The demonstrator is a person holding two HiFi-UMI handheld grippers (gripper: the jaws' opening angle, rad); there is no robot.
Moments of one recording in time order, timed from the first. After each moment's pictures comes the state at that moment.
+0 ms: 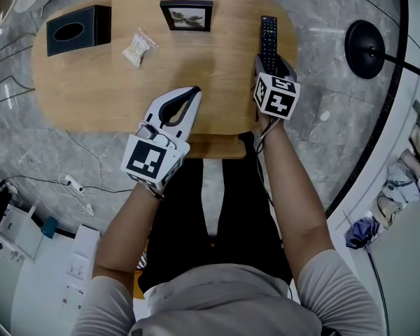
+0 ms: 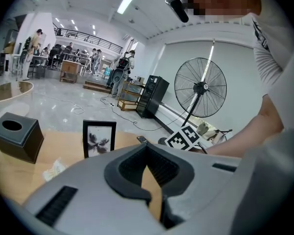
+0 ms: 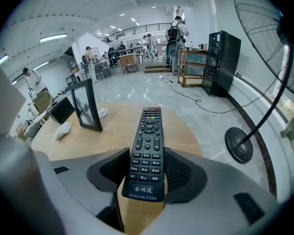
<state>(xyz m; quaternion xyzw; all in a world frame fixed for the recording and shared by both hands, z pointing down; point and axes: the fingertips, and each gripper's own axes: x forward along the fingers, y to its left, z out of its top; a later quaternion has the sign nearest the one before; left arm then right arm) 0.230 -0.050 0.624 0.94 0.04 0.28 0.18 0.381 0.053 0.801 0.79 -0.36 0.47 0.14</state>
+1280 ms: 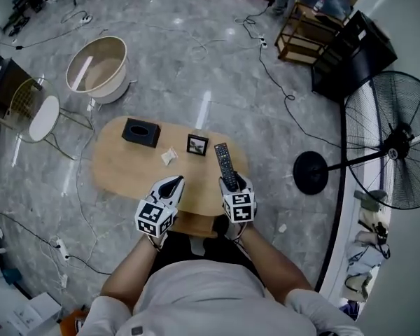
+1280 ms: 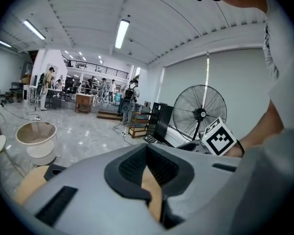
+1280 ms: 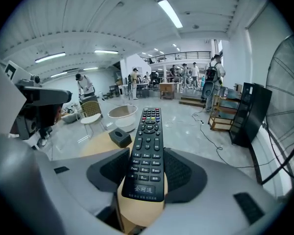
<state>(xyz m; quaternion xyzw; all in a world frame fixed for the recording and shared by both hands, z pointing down) 0.143 -0.011 0.322 0.98 -0.06 0.18 0.11 0.266 0.076 0.427 0.75 -0.56 0.30 0.16</state>
